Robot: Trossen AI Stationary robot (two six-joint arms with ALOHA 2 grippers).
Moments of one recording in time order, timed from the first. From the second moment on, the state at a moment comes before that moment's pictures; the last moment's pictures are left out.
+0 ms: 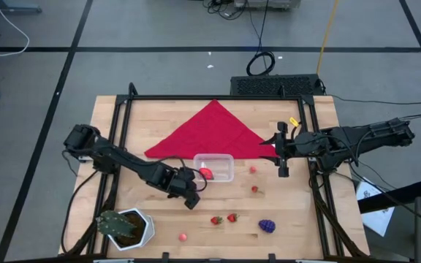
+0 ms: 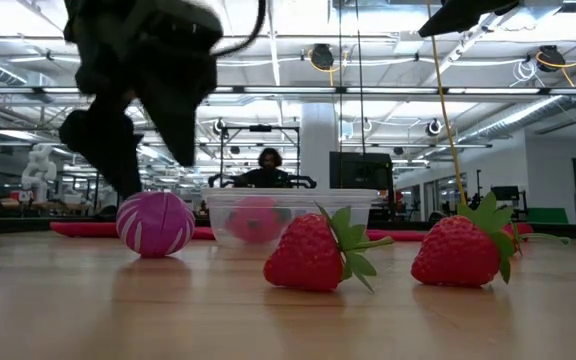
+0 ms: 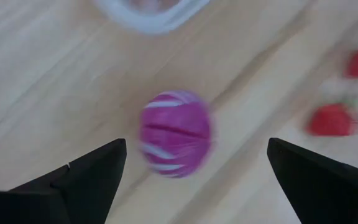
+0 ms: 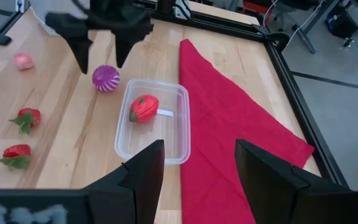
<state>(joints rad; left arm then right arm) -0.35 1.69 1.07 -0.57 -0.04 -1.18 0.21 0.87 0.87 -0.56 0.31 -0.06</state>
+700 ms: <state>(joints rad) -0.30 1.82 1.07 -0.52 -0.02 -1.12 0.21 0.87 0.87 -0.57 0.31 -0.06</state>
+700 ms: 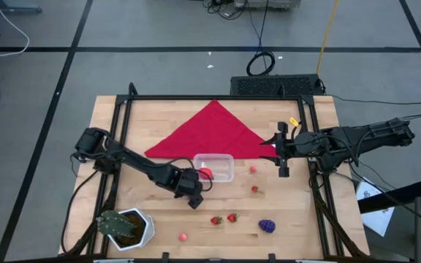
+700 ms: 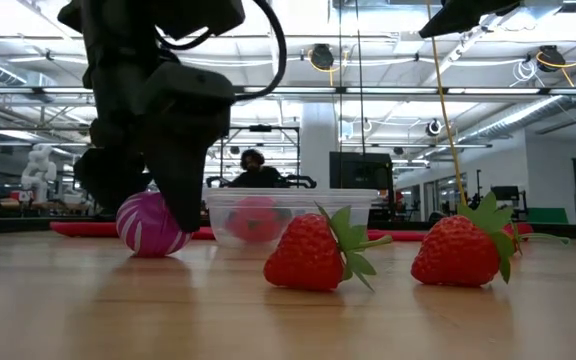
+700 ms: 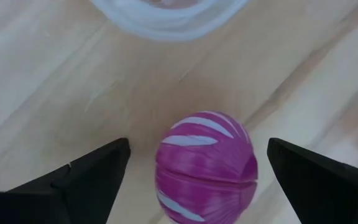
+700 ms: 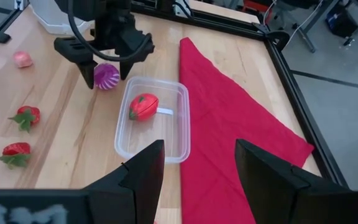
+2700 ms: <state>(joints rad) -0.30 1.82 1.07 -0.53 -0.05 -1.06 0.21 0.87 0.87 -0.57 0.31 -0.04</state>
